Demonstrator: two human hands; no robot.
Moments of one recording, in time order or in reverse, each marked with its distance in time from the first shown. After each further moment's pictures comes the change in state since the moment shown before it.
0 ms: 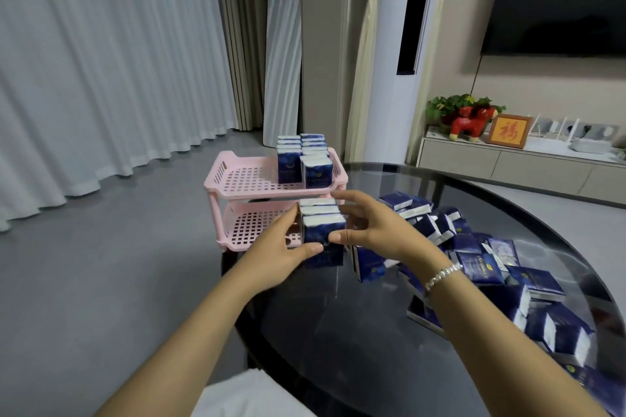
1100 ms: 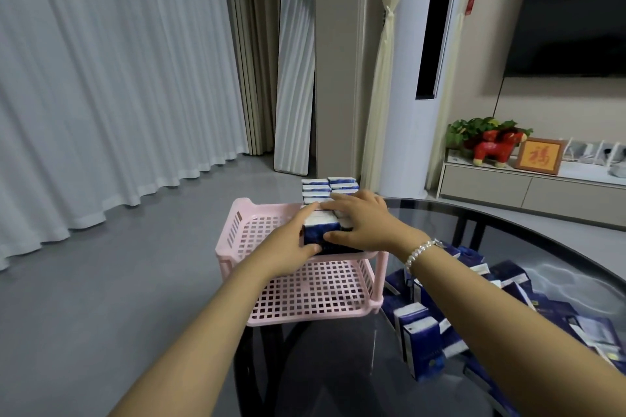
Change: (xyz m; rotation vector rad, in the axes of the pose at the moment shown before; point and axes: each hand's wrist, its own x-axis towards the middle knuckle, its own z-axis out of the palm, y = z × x) left_hand 0.141 -0.037 -0.061 0.302 -0.099 -0.106; right_hand 0.174 -0.001 -0.005 -0.751 0.027 -0.118
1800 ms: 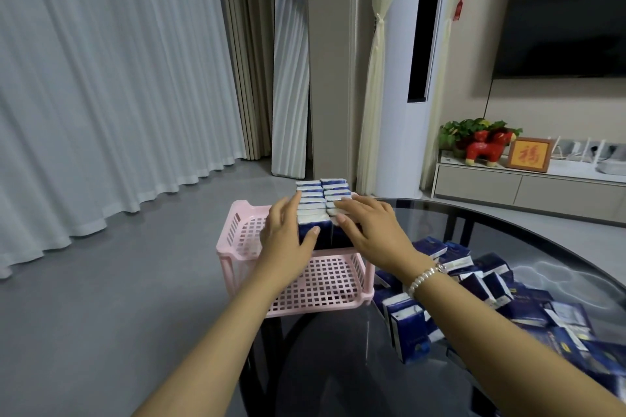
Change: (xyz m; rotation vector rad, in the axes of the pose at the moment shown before) left_hand -0.021 0.015 0.021 -0.047 0.398 0.064; right_hand -0.044 0.003 0.009 0.109 0.308 0.037
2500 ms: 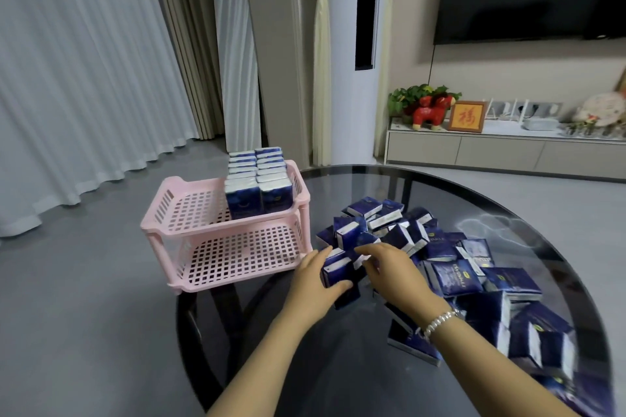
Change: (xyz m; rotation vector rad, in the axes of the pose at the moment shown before) left_hand -0.084 0.024 0.149 -0.195 -0.382 -0.110; right_hand -0.150 0.072 -0.008 0.049 -0.101 0.395
